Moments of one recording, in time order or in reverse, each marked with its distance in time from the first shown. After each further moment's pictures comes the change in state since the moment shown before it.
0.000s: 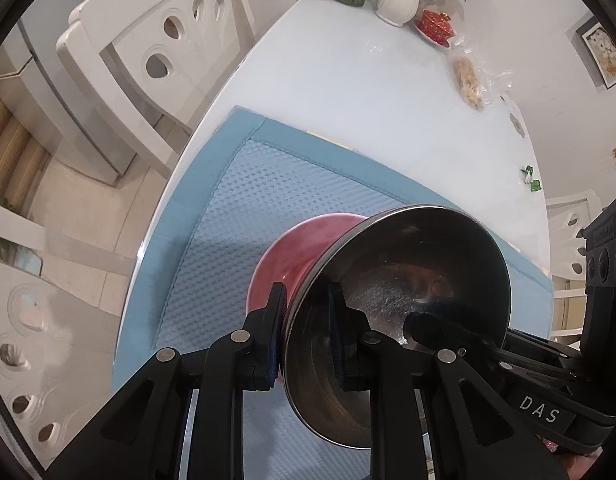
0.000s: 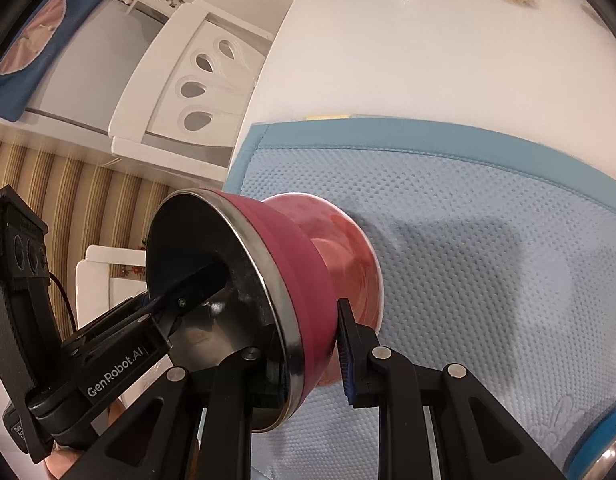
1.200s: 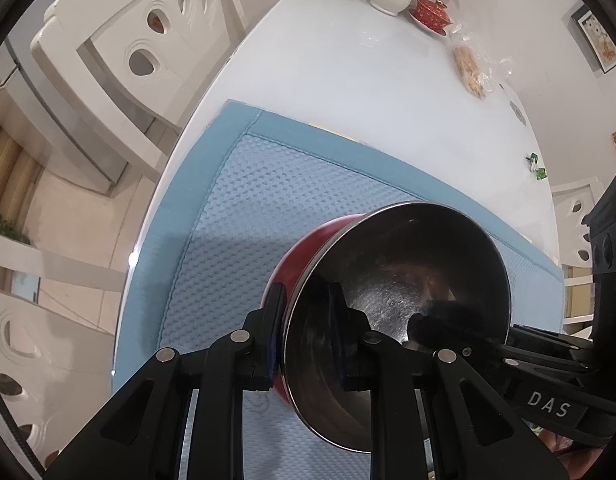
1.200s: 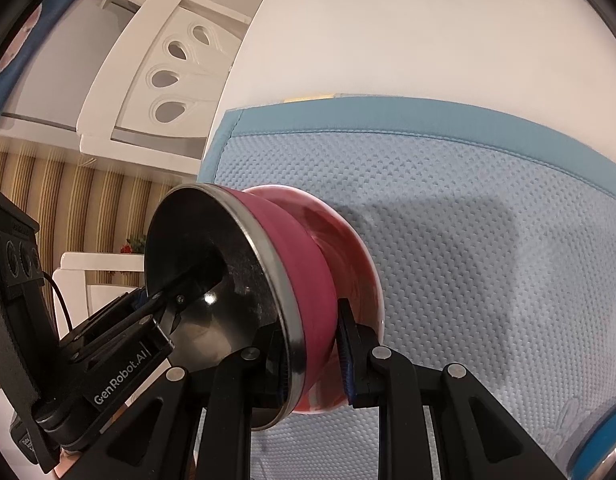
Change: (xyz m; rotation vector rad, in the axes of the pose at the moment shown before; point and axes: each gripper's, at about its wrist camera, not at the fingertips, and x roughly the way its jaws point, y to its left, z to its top) left arm 0.024 0.009 0.005 0.057 0.006 -0.008; right arm 0.021 -0.007 0.008 0.036 0.042 -0.045
